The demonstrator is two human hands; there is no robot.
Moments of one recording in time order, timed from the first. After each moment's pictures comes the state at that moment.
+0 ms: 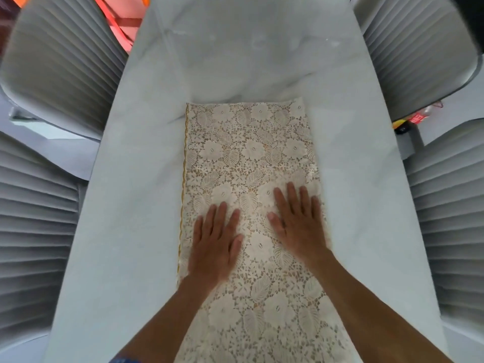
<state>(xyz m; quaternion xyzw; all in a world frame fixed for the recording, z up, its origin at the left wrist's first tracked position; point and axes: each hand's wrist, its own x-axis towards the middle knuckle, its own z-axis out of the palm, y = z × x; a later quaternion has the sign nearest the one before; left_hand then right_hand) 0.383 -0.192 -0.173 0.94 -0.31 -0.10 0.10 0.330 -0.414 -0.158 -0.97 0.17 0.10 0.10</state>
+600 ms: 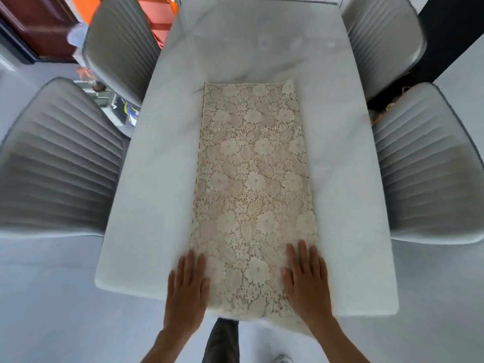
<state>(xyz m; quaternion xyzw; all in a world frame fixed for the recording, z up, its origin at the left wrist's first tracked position) 0.118 -0.023 -0.136 0.96 -0.17 -0.18 0.10 0.025 -0.297 -0.128 -0.96 0.22 0.14 0.11</state>
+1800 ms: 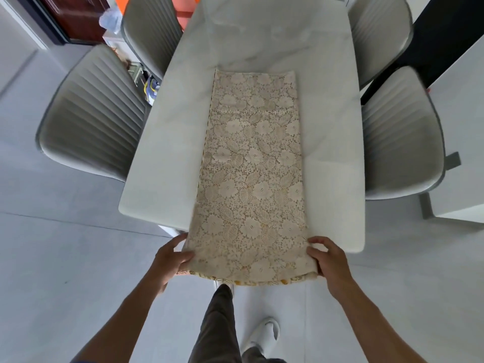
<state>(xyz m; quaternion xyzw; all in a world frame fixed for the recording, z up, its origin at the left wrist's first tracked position) 0.040 0.034 -0.070 0.74 0.18 -0.35 0.54 -0.093 -0.334 -0.069 -0.60 0.47 0.06 0.64</state>
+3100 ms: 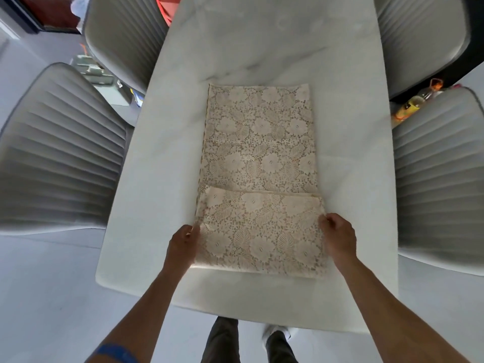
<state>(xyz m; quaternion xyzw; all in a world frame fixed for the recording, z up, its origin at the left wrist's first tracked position) 0.237 -0.063 -0.108 0.86 0.12 -0.26 0.42 0.138 -0.411 -0.104 -0.81 0.43 0.03 0.40</state>
